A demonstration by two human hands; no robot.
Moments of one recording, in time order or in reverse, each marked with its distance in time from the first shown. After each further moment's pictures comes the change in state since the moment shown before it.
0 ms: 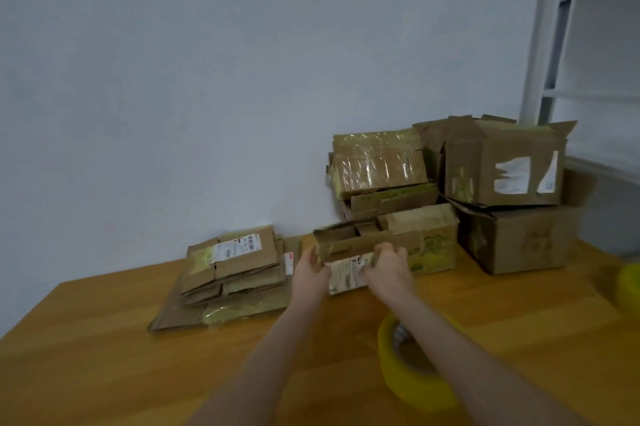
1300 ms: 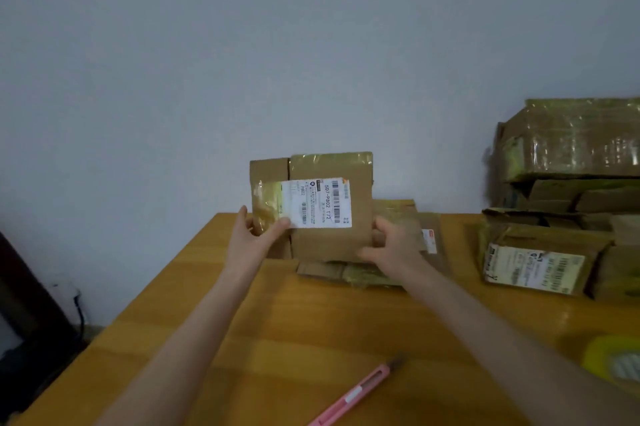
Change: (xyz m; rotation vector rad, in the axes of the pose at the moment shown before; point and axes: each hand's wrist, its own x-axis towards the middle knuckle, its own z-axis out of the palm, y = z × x) left_hand -0.028 -0.037 -0.298 0.065 0.436 0.000; right_hand -0.068 -0.154 0.123 0.475 -0.587 -0.435
